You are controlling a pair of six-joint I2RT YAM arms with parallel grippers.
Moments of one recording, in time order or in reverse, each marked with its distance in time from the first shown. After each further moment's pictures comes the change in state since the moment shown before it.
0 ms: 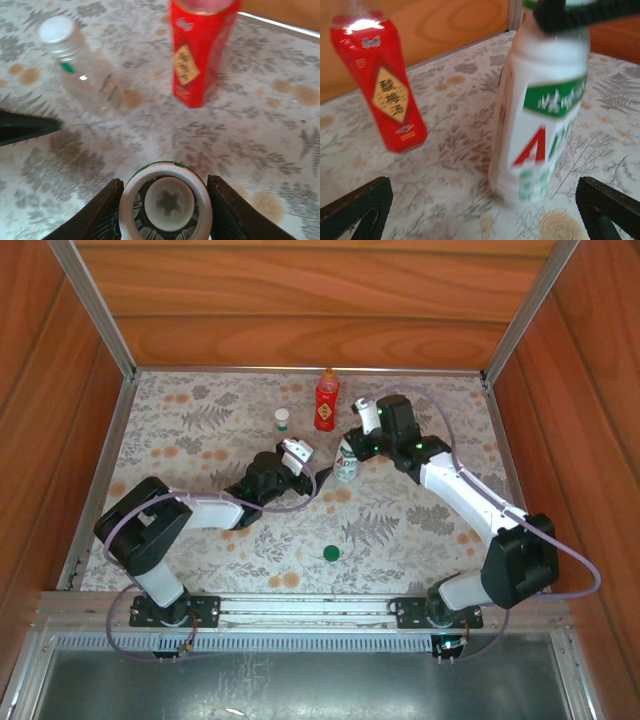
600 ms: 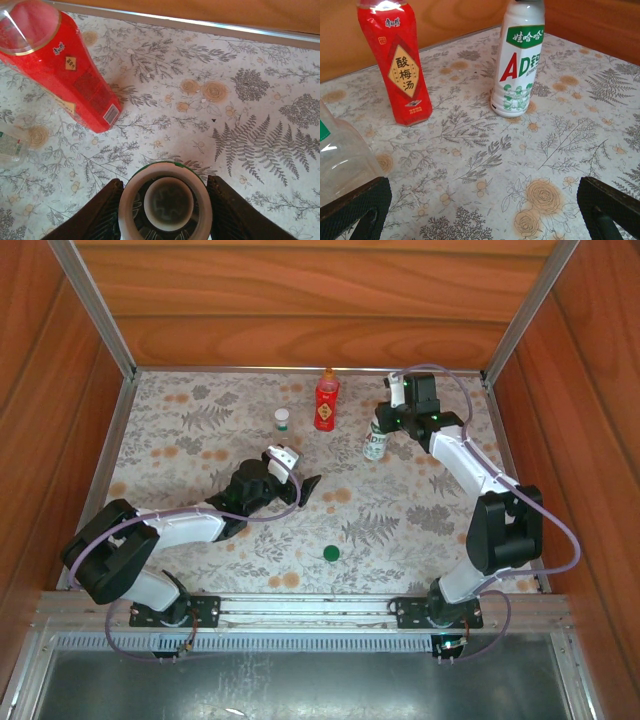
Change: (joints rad) left arm 0.000 -0.224 -0.119 -0.158 -0.036 -0.058; right arm -0.250 0.195 0.169 0.000 0.019 -0.008
